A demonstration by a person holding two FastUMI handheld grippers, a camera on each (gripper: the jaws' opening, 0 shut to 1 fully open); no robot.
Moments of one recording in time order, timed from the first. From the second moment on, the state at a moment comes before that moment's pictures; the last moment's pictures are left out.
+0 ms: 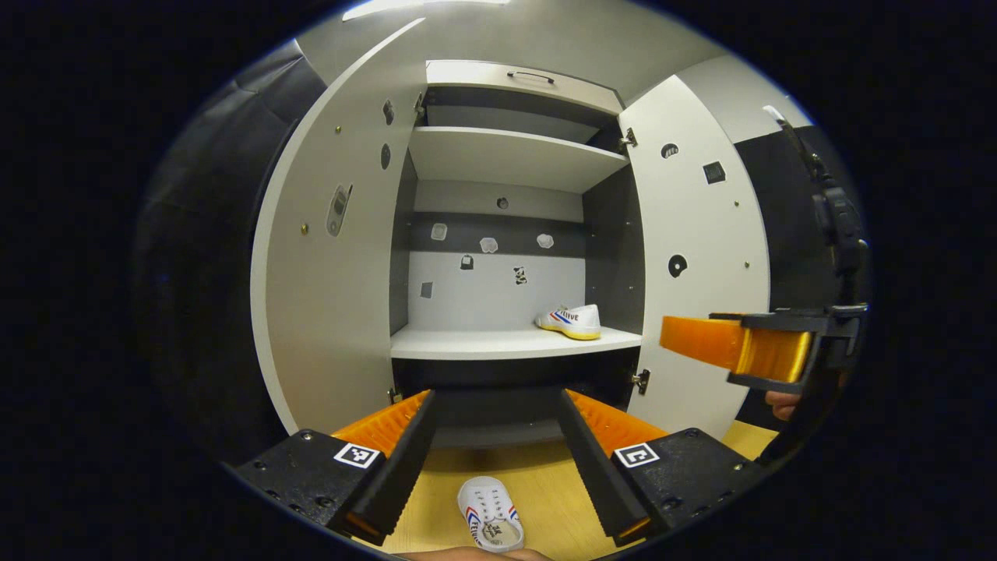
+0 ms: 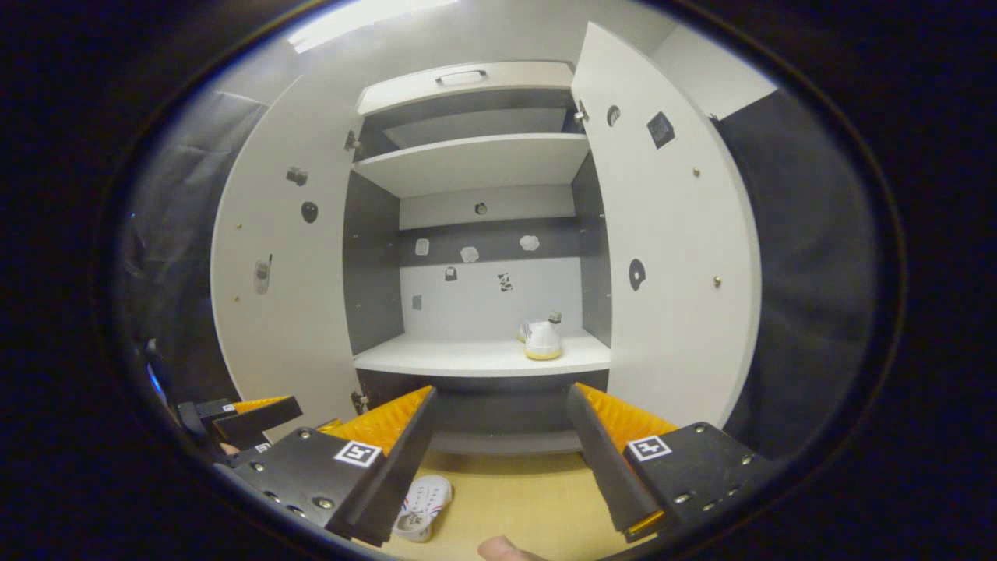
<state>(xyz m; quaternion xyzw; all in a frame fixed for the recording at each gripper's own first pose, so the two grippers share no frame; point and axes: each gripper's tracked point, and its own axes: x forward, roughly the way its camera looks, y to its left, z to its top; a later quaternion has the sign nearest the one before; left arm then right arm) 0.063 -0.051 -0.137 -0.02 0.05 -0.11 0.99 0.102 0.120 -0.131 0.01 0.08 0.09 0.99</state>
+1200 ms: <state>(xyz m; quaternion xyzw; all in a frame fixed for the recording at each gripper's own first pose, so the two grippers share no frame) 0.070 -0.029 -0.452 -0.05 0.38 -0.07 0.92 0.016 0.074 -0.129 0.04 0.00 0.02 1.00</state>
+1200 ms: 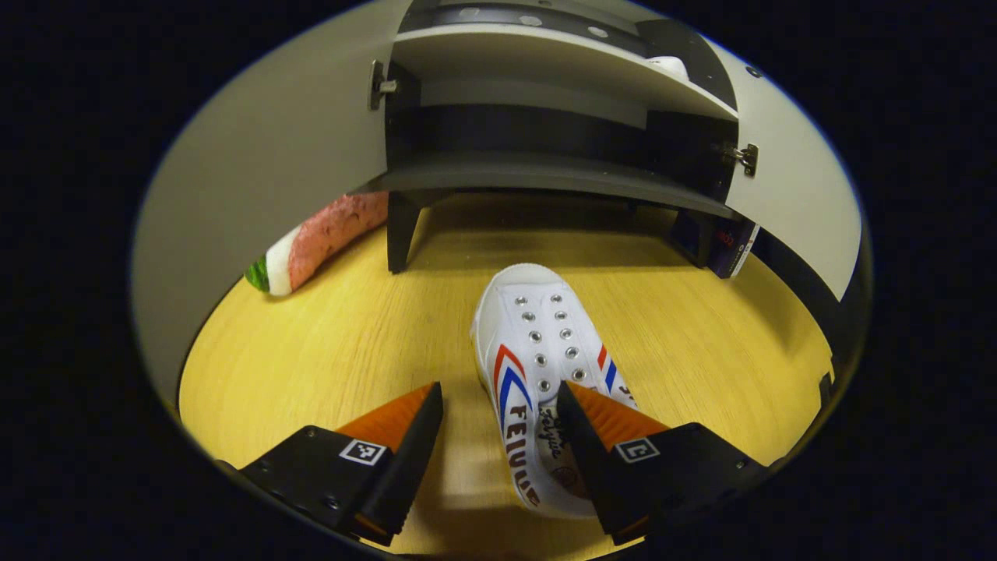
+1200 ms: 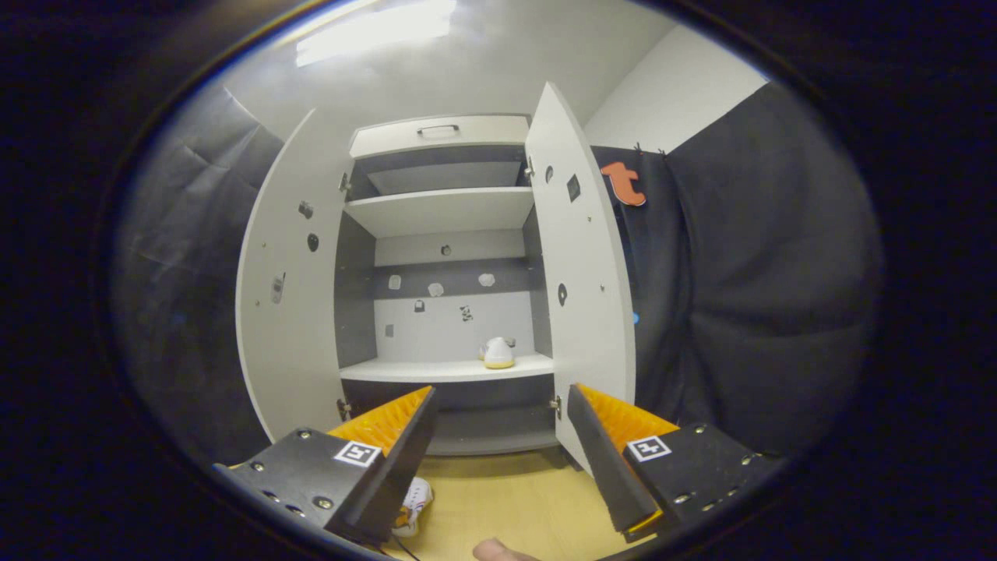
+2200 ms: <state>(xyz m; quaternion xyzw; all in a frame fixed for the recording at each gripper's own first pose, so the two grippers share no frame) 0.073 -0.036 -0.450 -0.08 0.37 -0.14 0.91 0.023 0.062 -0.165 0.05 0.03 0.03 1.00</state>
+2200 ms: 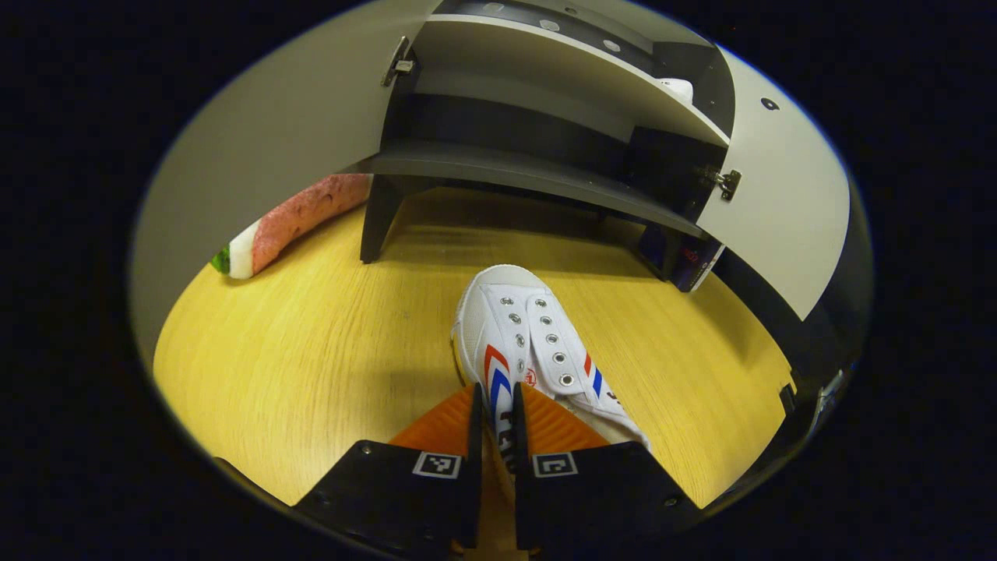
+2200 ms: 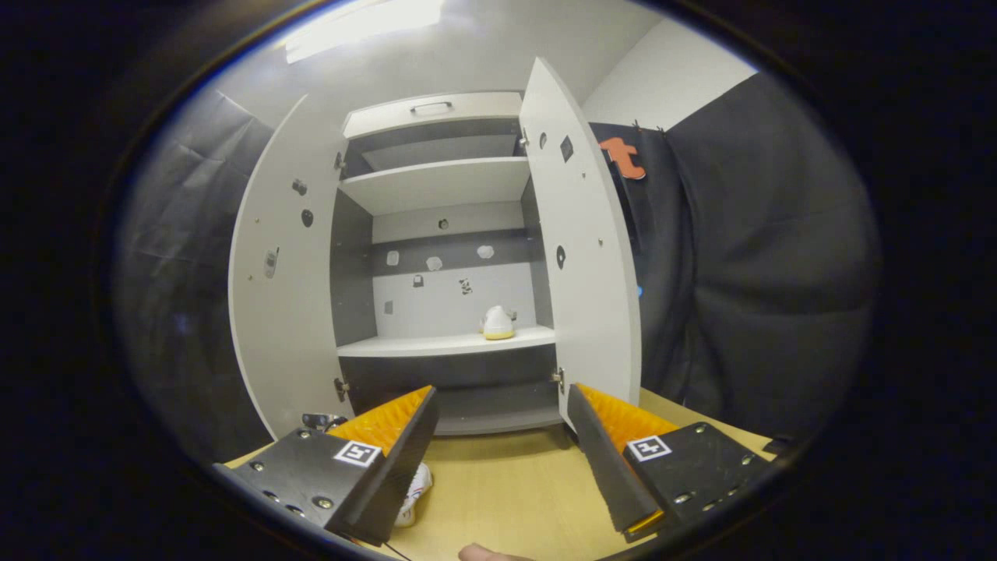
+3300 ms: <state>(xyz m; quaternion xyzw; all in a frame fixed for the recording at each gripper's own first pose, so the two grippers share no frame) 0.110 -0.045 -0.199 -0.02 0.15 -0.13 0.98 -0.010 0.039 -0.159 0.08 0.02 0.05 1.00</state>
